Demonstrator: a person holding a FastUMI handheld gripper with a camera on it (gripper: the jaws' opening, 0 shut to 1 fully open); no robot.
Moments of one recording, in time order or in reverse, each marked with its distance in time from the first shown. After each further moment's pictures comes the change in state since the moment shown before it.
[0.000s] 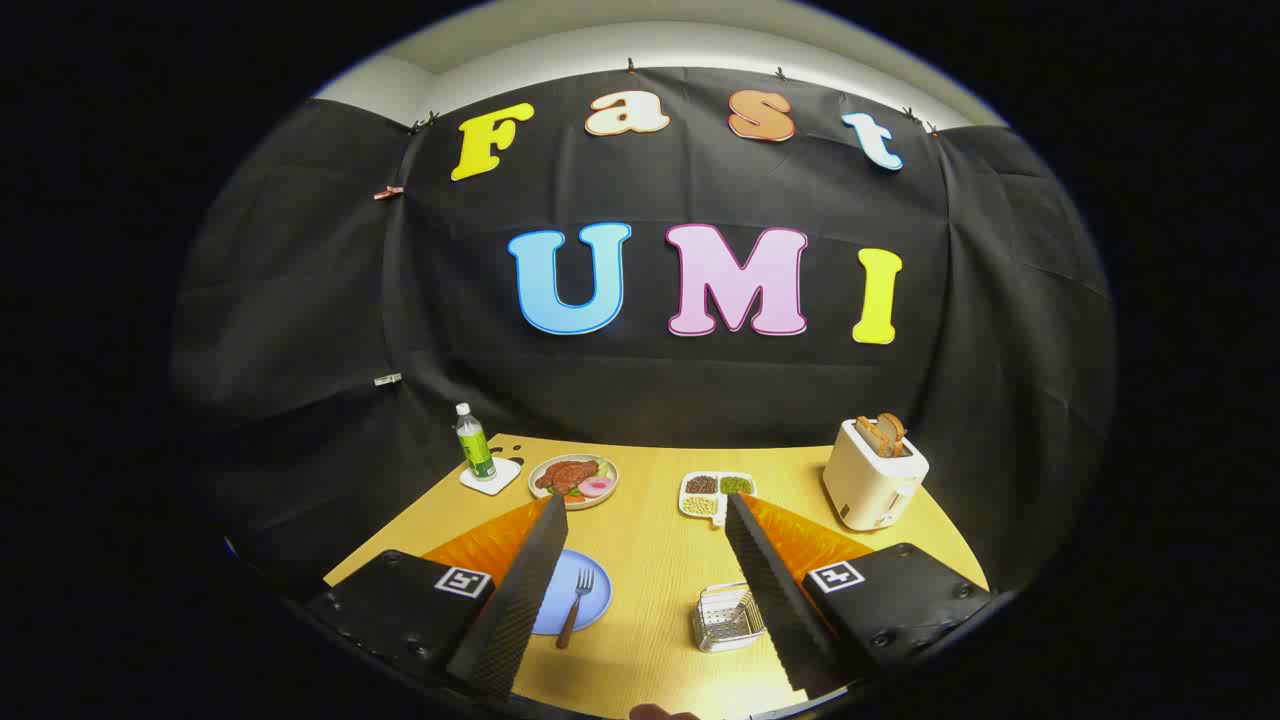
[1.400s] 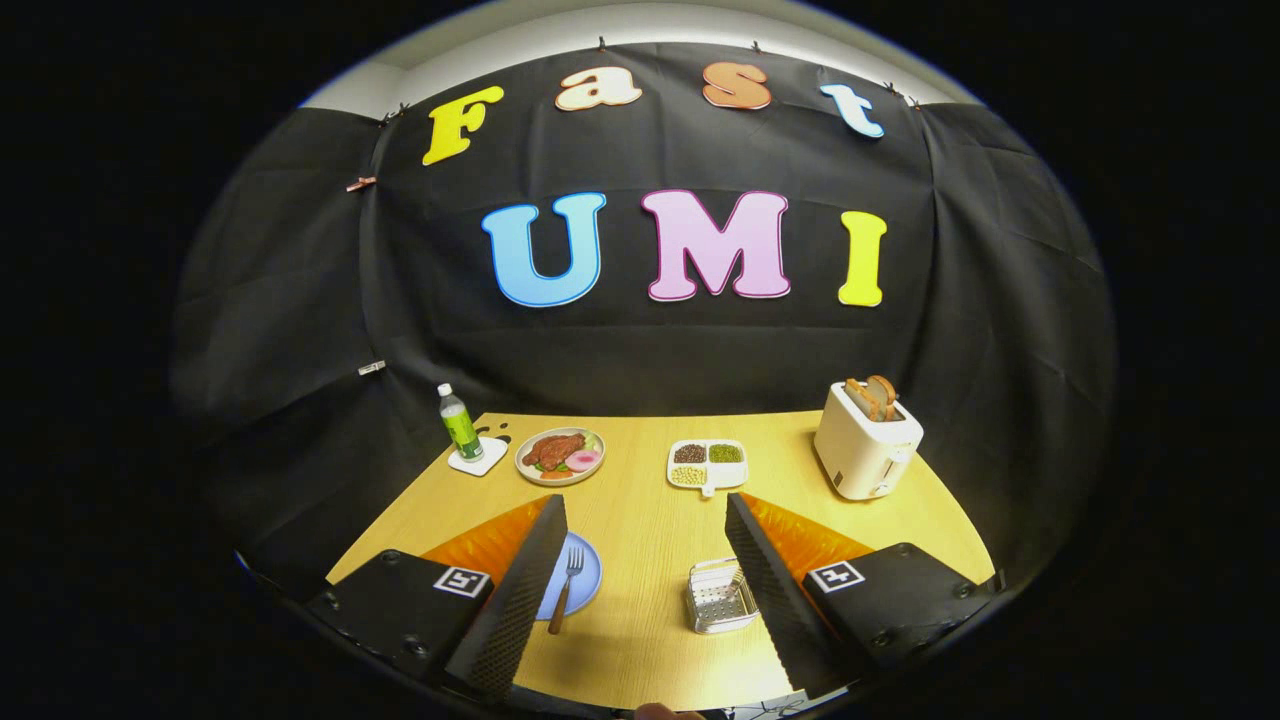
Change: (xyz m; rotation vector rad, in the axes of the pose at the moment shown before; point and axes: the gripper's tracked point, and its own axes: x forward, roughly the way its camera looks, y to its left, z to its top) arm 0.010 -0.015 -0.027 0.047 0.105 -0.026
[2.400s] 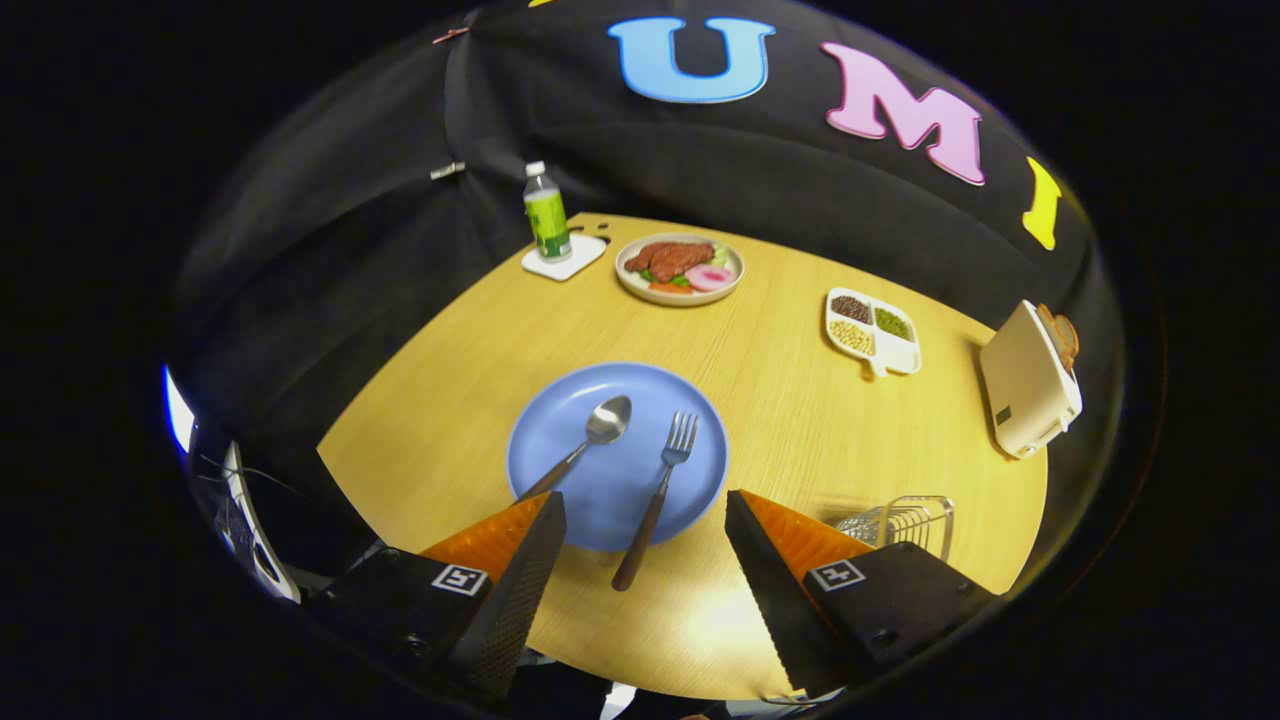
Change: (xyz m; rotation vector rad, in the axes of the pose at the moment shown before) arm 0.100 0.107 -0.194 -0.248 0.569 0.260
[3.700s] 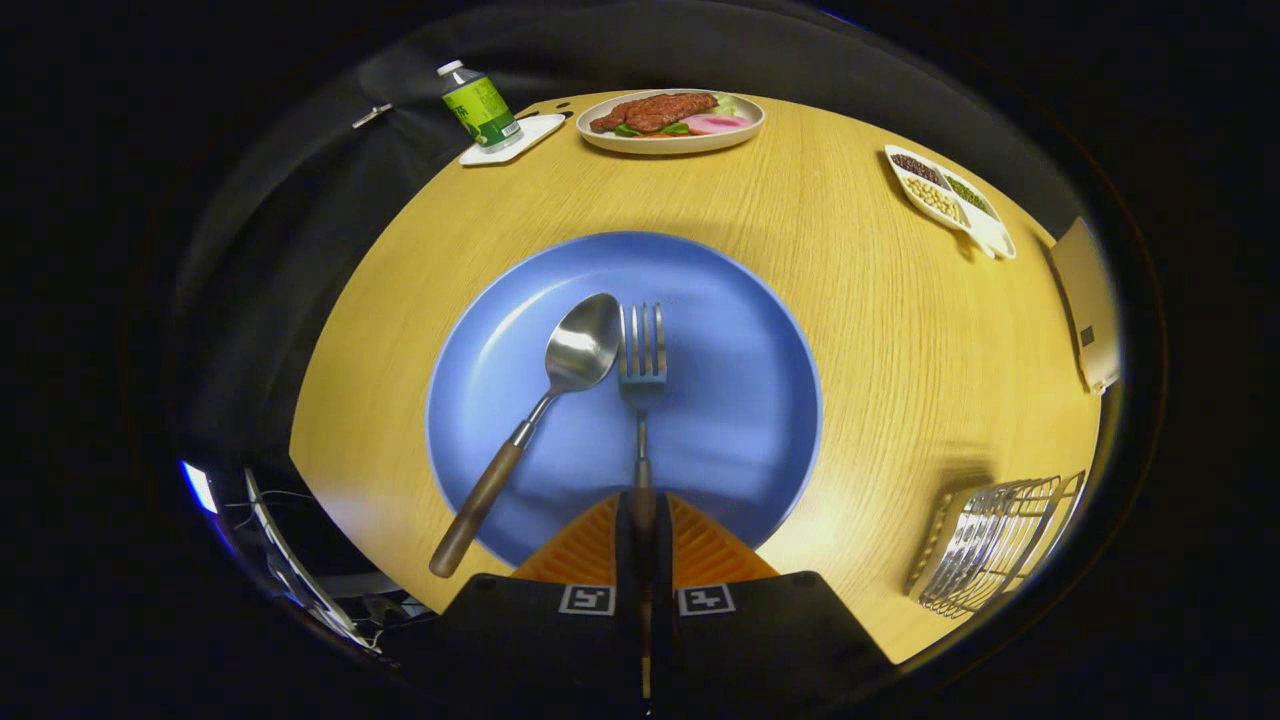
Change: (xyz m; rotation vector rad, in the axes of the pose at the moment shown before) arm 0.094 0.004 -0.046 0.202 0.332 0.065
